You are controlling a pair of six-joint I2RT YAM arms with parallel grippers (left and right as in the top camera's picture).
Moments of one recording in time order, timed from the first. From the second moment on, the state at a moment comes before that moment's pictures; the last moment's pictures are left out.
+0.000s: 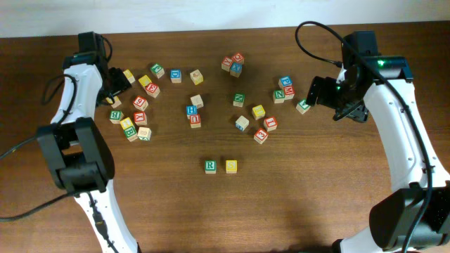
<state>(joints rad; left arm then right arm) 0.16 2.29 1.92 -0.90 -0.15 -0.39 0.01 1.72 1.62 -1.22 -0.04 0.38</state>
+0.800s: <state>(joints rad) 0.18 2.35 1.92 -0.84 -0.16 -0.40 0.01 1.72 1.62 -1.22 -0.04 0.38</state>
